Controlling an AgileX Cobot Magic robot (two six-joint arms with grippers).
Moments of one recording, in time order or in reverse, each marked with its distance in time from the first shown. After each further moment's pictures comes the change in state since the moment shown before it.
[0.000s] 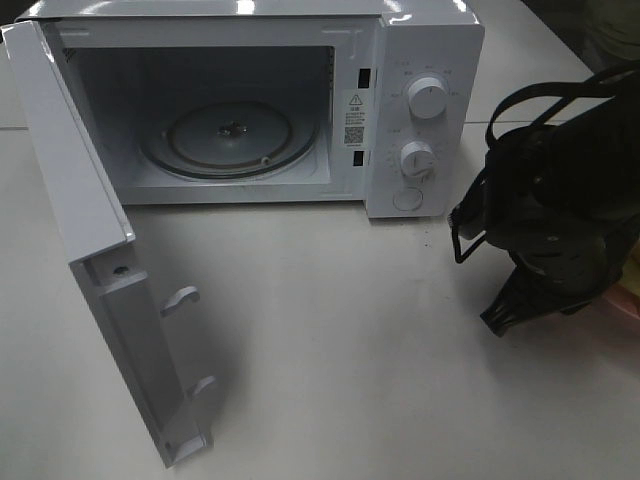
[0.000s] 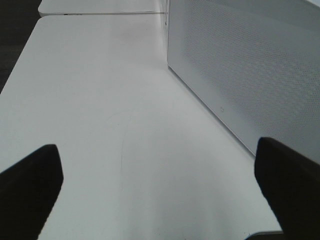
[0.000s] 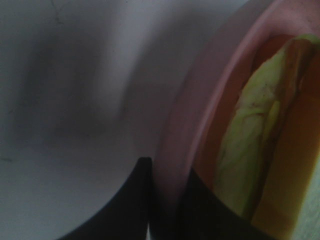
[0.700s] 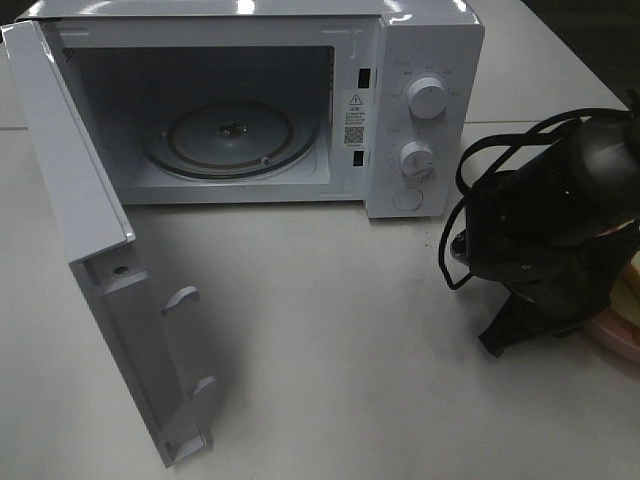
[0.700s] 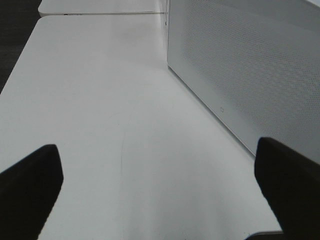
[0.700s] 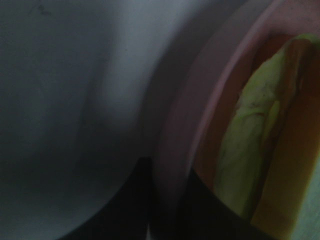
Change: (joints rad) left arm 0.000 0.000 0.000 0.000 0.000 0.000; right arm -0.051 0.178 -0.013 -0.061 -0.053 0.114
